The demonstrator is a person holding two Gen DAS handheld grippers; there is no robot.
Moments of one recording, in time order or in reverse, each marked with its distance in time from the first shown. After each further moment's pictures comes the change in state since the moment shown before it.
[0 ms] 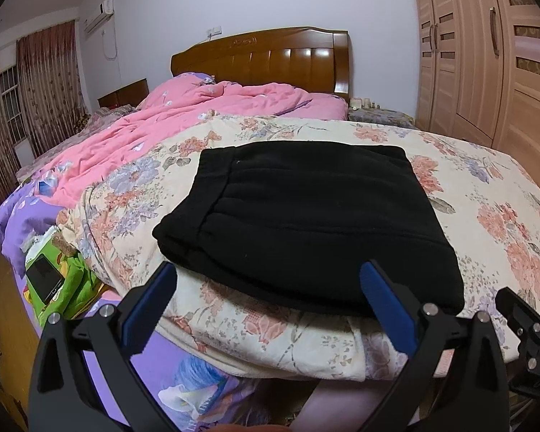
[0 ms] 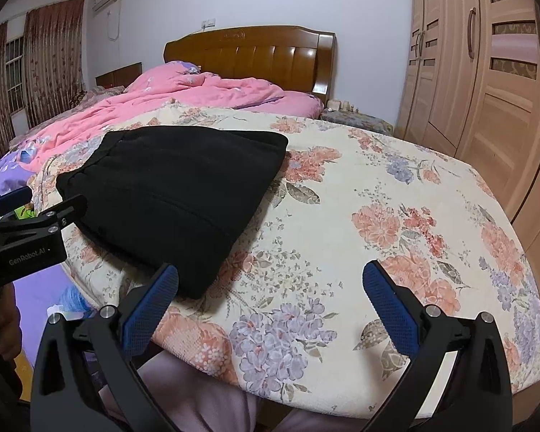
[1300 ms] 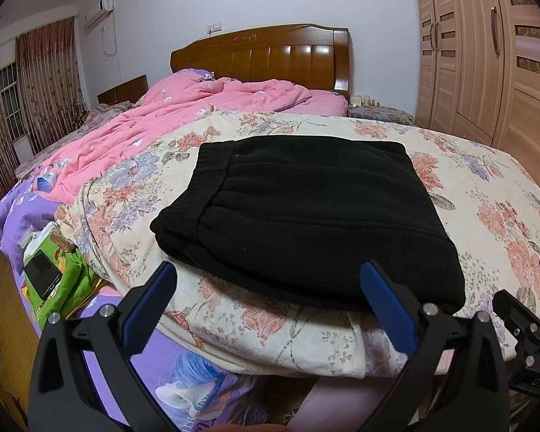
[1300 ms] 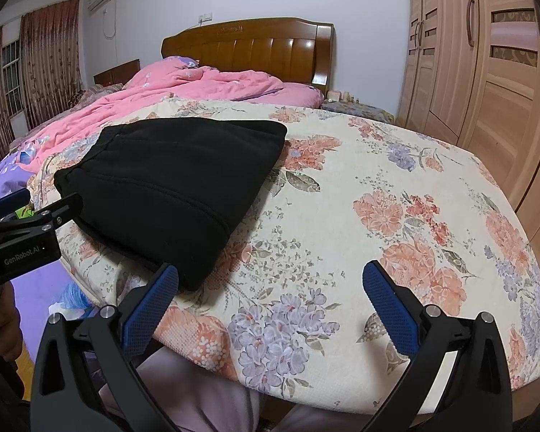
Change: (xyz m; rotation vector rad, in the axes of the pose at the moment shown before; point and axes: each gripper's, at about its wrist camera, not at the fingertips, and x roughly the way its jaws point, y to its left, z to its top) left arm 0.002 0.001 -0.003 -0.006 0.008 -0.004; right arm 0.006 -0.004 -0.005 0.015 0.027 0.010
